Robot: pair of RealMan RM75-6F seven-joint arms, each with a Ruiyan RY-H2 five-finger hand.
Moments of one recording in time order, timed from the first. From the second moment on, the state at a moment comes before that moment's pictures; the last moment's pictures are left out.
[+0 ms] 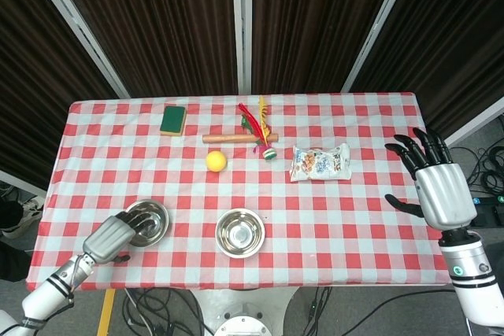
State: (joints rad) left arm -0.40 -1.30 0.14 -1.36 1.76 1.11 0.04; right arm 0.35 -0.86 0.18 -2.06 -1.41 1.41 -0.24
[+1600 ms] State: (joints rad) left arm -0.46 -1.47 0.16 -1.13 1.75 1.11 -0.05; right arm 0.34 -0.86 0.20 -2.02 -1.33 1.34 -0.22
